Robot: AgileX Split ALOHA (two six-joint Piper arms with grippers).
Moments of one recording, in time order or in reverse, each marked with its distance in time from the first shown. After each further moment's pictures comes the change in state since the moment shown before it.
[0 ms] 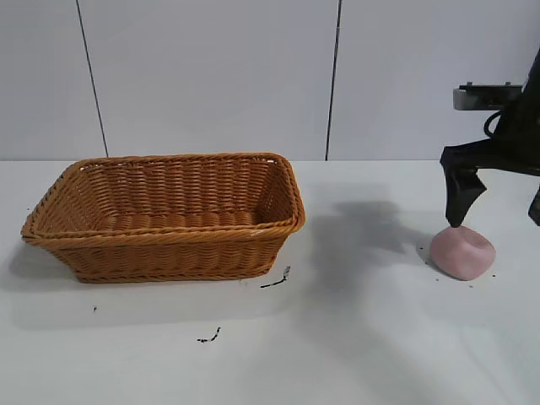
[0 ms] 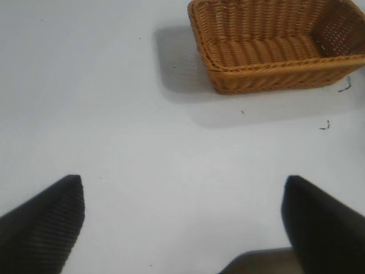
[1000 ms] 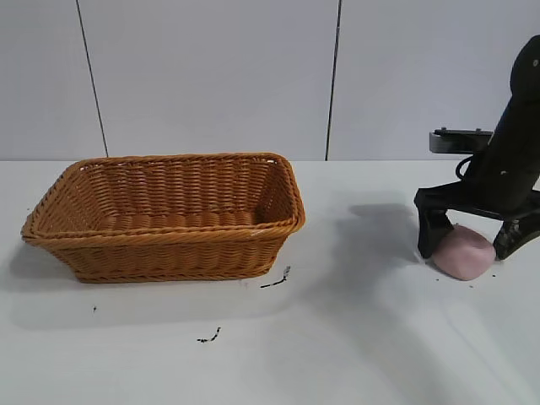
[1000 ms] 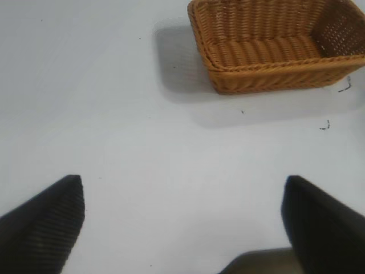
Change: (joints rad) left arm 0.000 0.000 0.000 0.000 0.000 0.000; right arm 0.000 0.126 -0.002 0.074 -0.127 -0.062
